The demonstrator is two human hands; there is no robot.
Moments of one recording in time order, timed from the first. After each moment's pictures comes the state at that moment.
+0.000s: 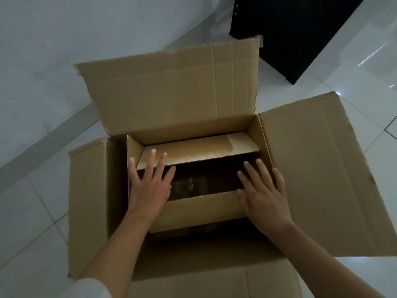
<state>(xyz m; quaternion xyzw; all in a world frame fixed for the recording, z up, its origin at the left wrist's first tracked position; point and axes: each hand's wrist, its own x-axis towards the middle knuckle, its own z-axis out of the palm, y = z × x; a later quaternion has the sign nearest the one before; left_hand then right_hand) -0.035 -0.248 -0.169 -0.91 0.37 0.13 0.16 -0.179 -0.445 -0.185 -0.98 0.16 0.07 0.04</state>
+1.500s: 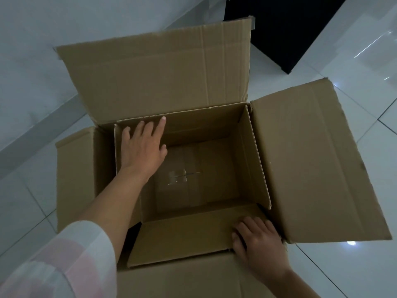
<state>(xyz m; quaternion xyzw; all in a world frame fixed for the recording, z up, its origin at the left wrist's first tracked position) 0.009 -0.286 -0.168 -0.95 0.29 0.12 0.08 -0.268 -0.402 -0.205 -0.98 0.15 0.05 0.15</state>
